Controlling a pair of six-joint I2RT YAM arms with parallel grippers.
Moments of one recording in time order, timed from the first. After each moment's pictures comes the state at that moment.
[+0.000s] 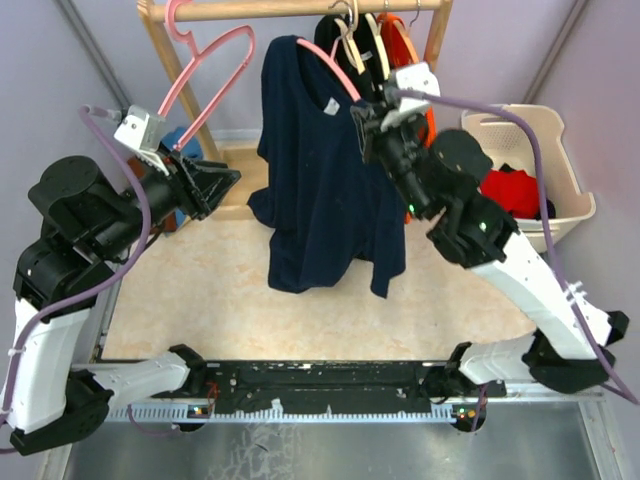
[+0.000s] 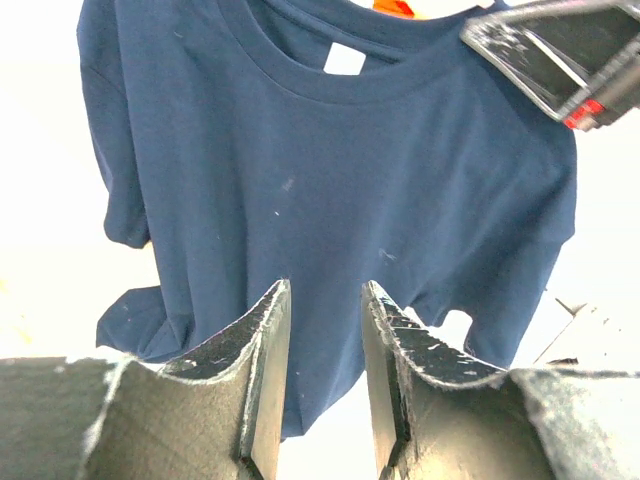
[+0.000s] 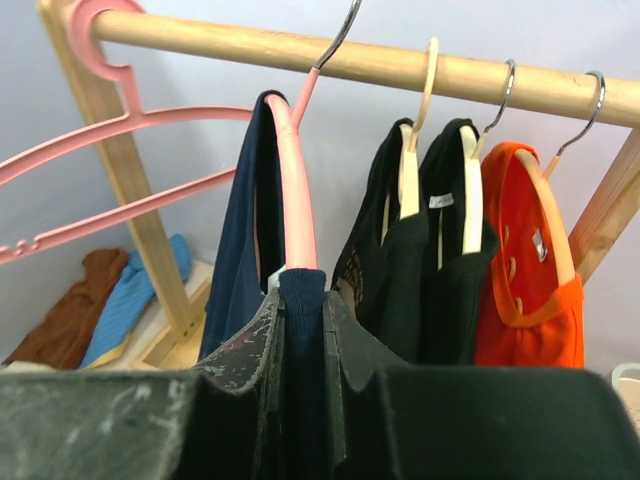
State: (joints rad) left arm -0.64 1.04 1.80 -0.77 0.05 -0.22; right arm 0.98 1.21 1.66 -0.17 0.54 -0.20
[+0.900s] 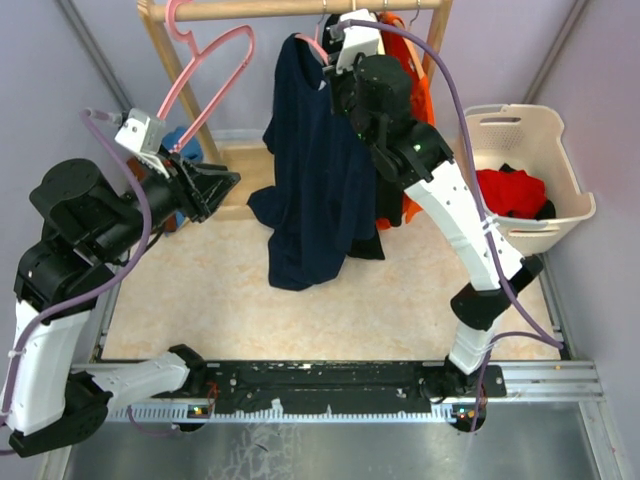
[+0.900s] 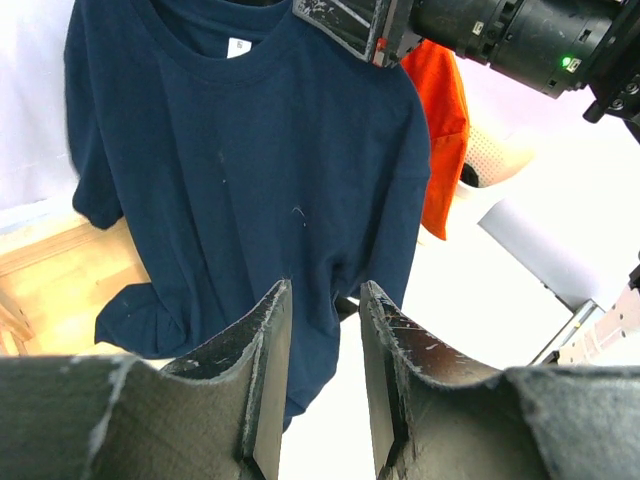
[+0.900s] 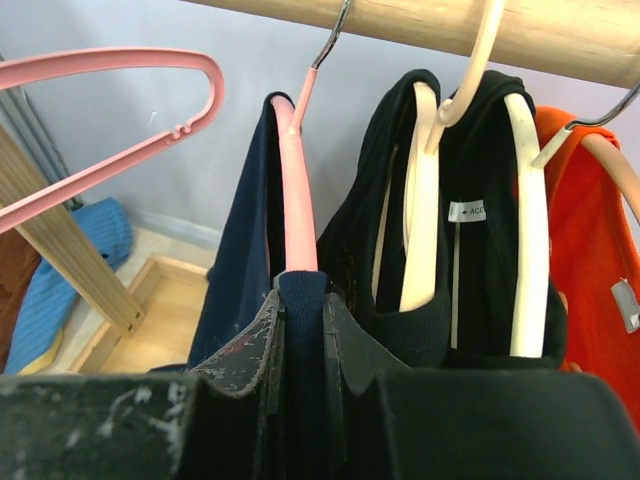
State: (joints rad) left arm -0.64 1.02 1.78 -0.77 0.05 -0.22; right arm 0.74 1.76 2.27 -0.49 0.42 -0.09
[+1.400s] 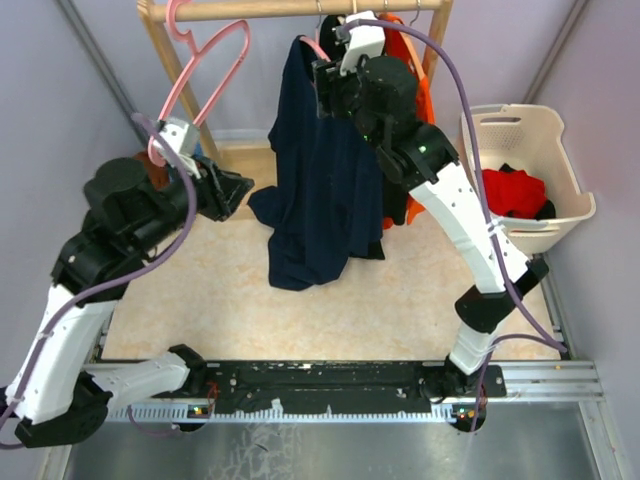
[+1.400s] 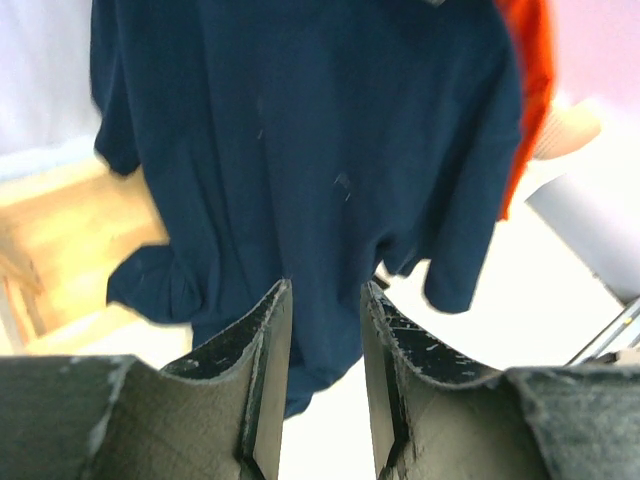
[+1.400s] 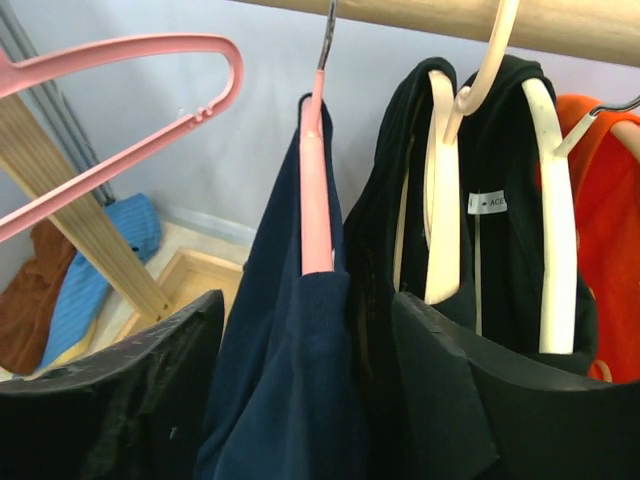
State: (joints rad) left arm -0.64 1.03 1.65 -0.71 -0.01 -0.22; right arm 0.72 1.74 2.24 -0.48 0.37 -0.04
